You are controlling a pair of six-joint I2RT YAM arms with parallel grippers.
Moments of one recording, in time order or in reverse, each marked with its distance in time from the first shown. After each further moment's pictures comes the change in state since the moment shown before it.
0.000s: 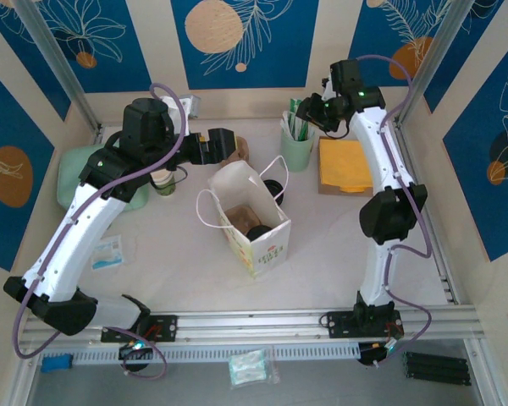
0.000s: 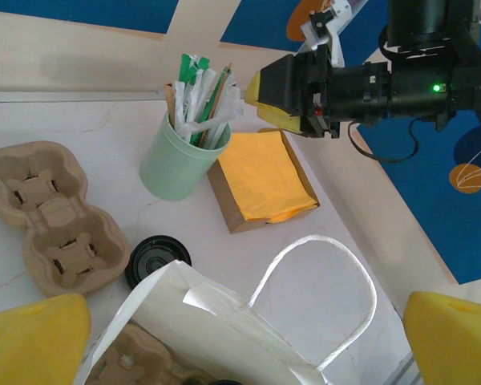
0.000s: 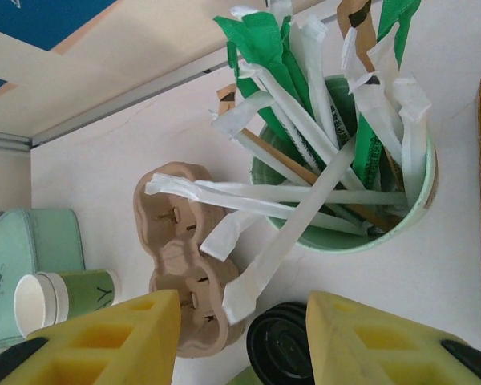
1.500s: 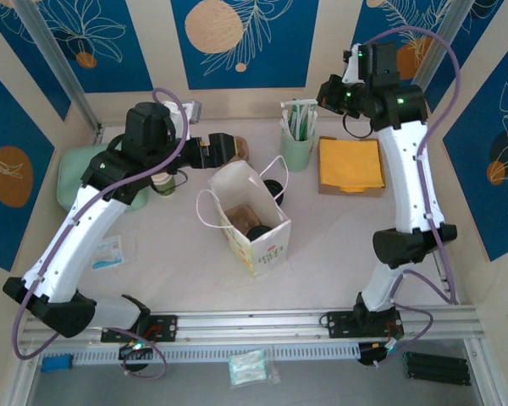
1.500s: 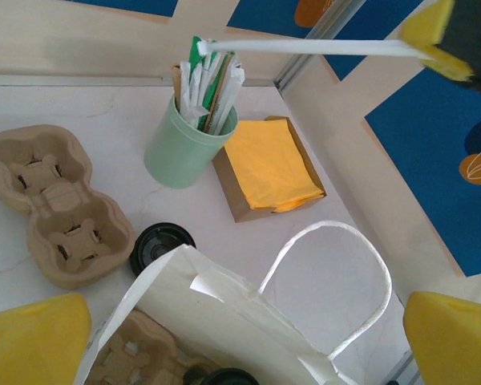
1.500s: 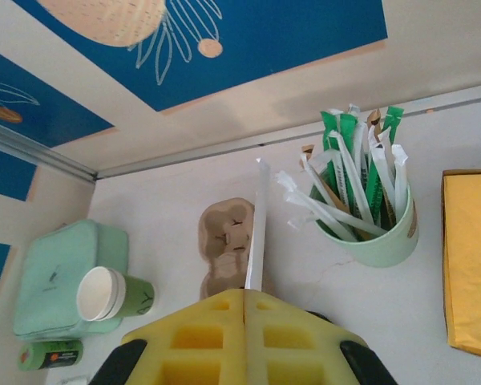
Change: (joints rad) left arm 0.000 -0.020 -0.051 0.000 0.001 0.000; right arm 0.040 -0.299 0.075 -0.089 0.089 -0.061
